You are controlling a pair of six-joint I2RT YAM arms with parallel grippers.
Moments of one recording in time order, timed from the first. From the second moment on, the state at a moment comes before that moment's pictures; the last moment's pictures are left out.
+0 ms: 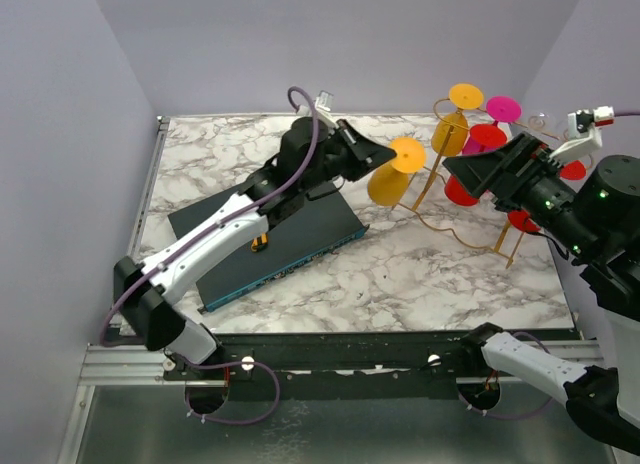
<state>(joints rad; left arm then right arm) -0.81 1.59 1.58 -0.12 0.07 -1.24 0.52 0.93 1.75 -0.92 0.06 0.69</state>
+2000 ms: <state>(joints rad) -0.43 1.10 1.11 0.51 0.34 -2.08 0.52 1.07 0.99 0.62 -0.55 1.01</state>
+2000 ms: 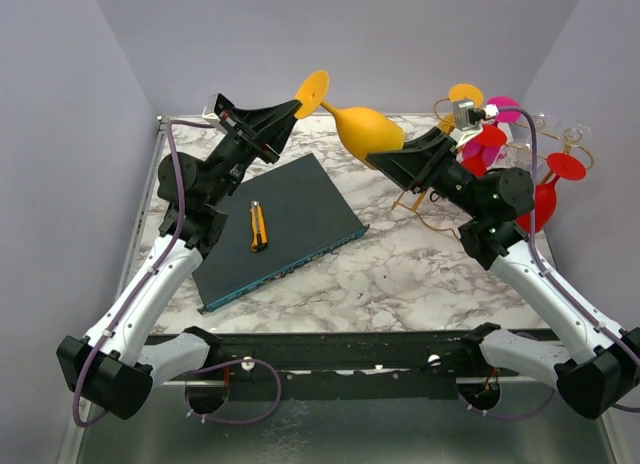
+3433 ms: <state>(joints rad) -0.38 1.01 1.29 -0.68 -0.13 -0.88 0.85 1.31 1.62 -1.00 -0.17 0.60</state>
